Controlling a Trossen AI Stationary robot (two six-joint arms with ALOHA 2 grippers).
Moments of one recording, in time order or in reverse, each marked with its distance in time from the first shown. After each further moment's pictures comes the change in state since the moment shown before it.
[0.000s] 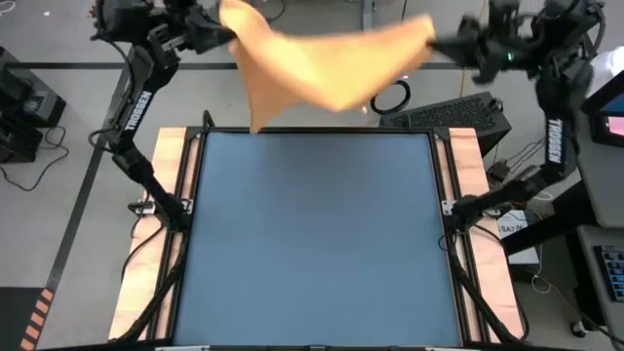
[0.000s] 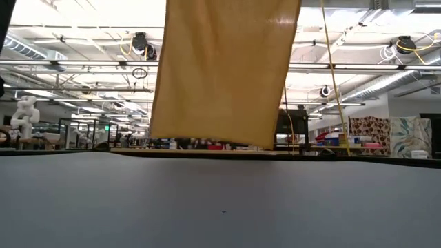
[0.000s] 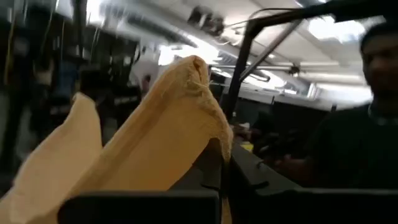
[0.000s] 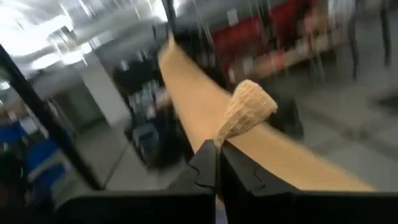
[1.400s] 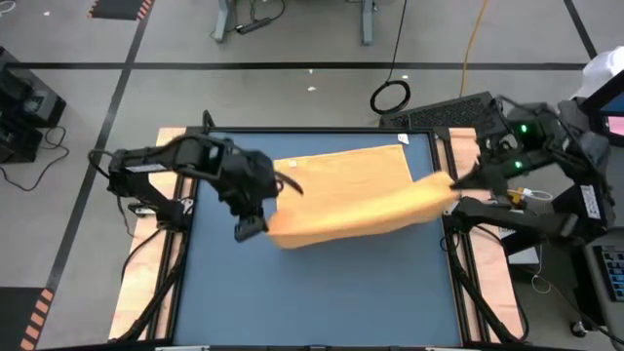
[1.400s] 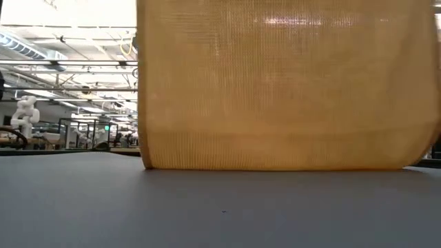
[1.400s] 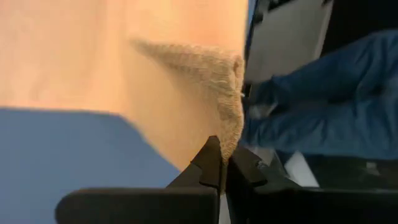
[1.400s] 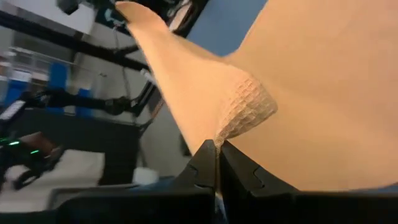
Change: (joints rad) left arm -0.960 -0.059 -0.279 -1.654 -0.876 0.568; right arm 0.242 -0.627 -0.801 -0.645 0.092 0.078
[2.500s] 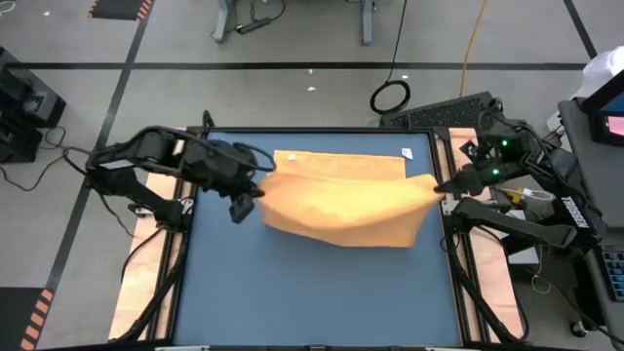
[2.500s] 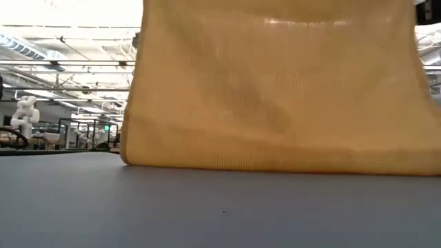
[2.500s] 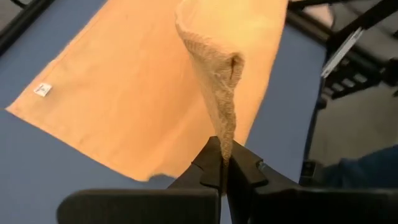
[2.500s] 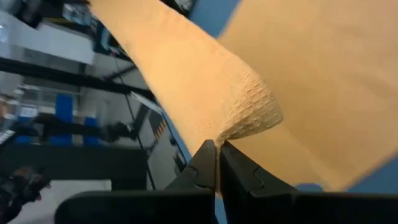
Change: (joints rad) left arm -0.021 -0.128 -0.014 0.046 -0.453 -0.052; right arm 0.005 -0.156 -0.347 0.254 0.057 0.155
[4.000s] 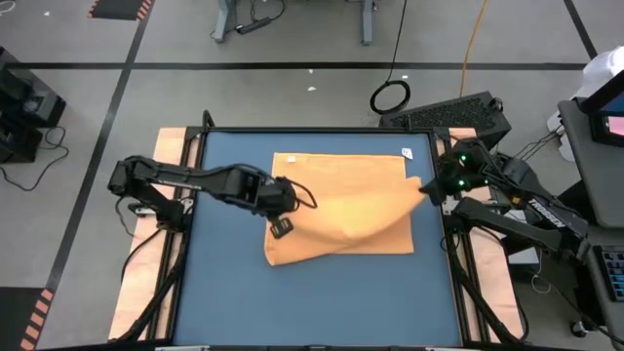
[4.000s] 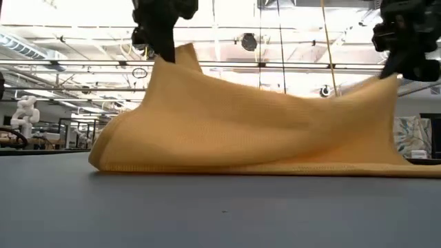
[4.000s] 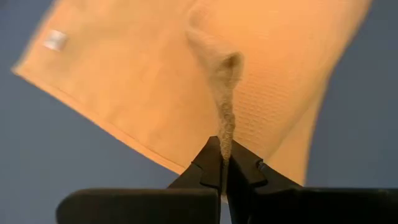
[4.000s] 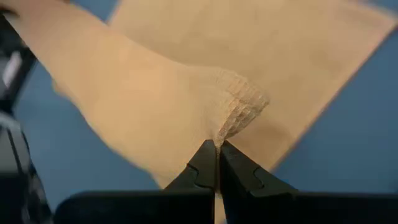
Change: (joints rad) left arm 0.053 0.117 -0.522 0.323 -0.123 0.038; right arm 0.000 -0.085 -0.433 0.220 0.368 -0.193
